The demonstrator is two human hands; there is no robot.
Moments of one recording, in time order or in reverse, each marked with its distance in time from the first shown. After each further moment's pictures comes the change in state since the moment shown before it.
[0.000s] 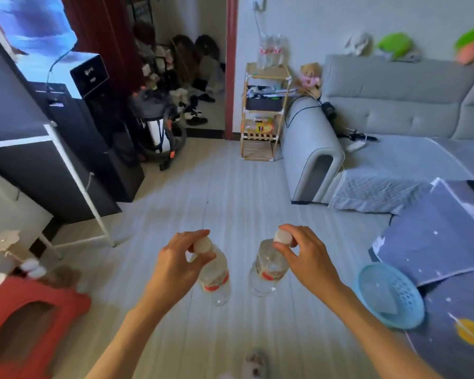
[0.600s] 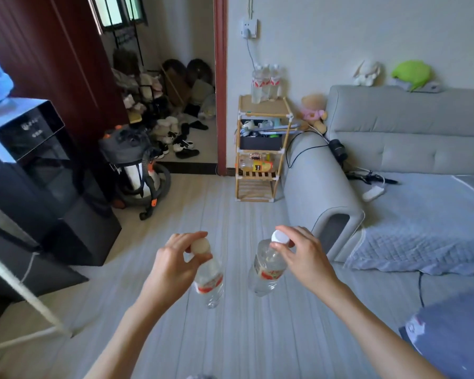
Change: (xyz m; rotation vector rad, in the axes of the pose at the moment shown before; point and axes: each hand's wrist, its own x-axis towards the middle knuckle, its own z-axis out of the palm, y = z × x) left_hand 0.419 -0.024 0.074 0.070 0.014 0.026; right_hand 0.413 0.120 0.021 0.004 0.063 -0.013
